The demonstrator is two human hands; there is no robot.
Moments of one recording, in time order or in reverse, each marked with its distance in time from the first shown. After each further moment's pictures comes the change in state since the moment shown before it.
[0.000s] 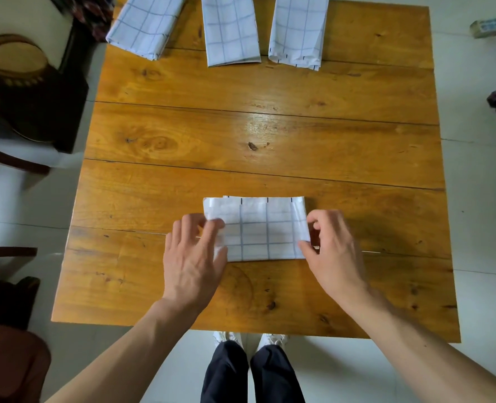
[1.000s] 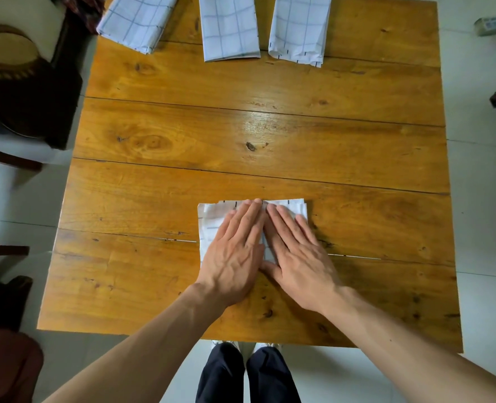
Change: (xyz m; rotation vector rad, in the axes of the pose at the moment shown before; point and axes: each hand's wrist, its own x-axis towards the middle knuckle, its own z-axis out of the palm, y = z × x) left_hand 0.022 0.033 0.050 0.128 -0.281 0.319; right_hand 0.007 -0.003 0.043 -0.399 -0.321 -0.383
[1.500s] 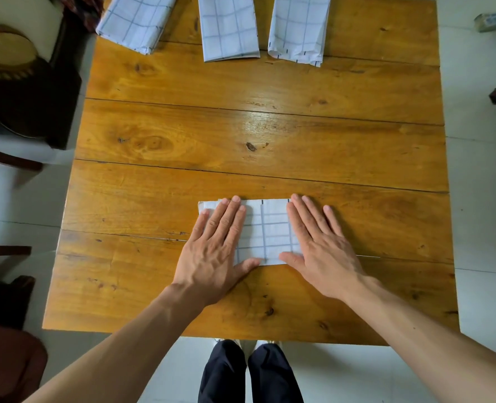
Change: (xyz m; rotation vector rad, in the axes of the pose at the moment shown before) left_hand -0.019 -0.033 -0.007 0.104 -0.130 -0.037; right_hand -0.007 0.036 -0.010 -0.017 -0.059 0.083
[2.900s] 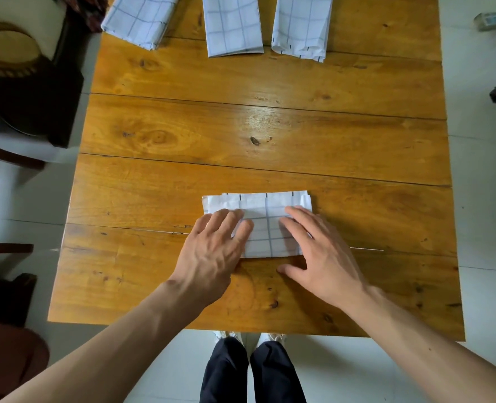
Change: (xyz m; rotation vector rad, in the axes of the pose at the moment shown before) left_hand -0.012 0.002 -0.044 -0.069 0.016 0.075; right_hand -0.017 -0.029 -0.020 0.268 0.138 -0.005
